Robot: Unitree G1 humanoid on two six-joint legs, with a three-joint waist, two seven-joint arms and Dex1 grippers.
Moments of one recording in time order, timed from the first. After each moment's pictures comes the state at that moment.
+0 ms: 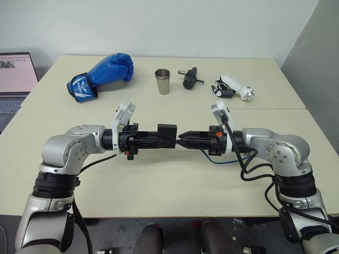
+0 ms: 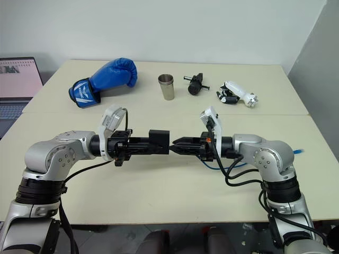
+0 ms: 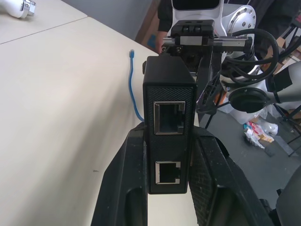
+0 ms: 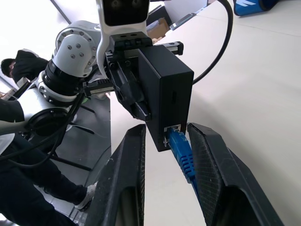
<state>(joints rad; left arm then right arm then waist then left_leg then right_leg) -0.58 0.71 0.00 -0.03 -0.72 0.88 -1.27 -0.65 -0.41 0.06 -0.23 0.82 1.09 0.78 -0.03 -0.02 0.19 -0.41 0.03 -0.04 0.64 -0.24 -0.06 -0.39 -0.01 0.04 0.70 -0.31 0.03</state>
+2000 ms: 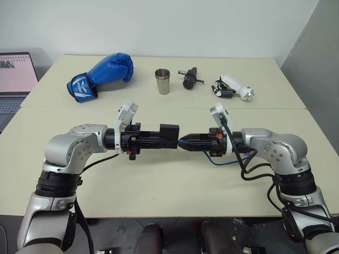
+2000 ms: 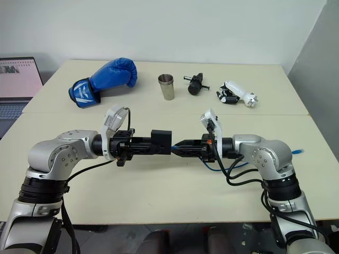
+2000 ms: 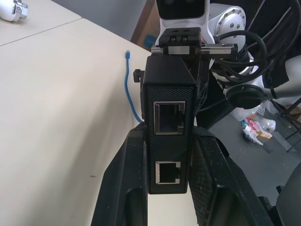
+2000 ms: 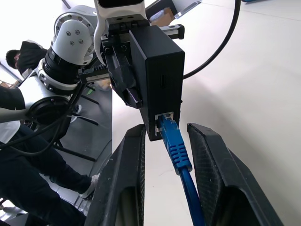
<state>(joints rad) -0.59 0.70 -0.02 -0.03 -0.72 0.86 -1.28 -0.66 -0.44 0.11 -0.17 0.79 1.06 0.88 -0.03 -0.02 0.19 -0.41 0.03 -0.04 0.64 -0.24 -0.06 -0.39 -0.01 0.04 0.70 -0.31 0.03</state>
